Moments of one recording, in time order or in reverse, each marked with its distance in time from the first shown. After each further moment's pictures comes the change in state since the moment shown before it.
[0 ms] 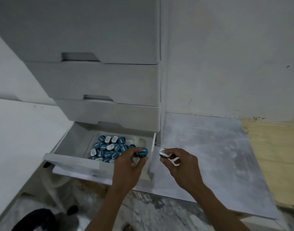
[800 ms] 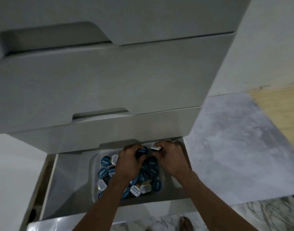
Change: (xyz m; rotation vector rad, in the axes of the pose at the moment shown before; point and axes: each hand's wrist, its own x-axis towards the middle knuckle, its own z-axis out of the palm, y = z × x) left_hand 0.167 -0.179 -0.002 0.190 -0.529 0.113; right_hand 0.110 0.023 0.192 -0.284 -0.005 0.240
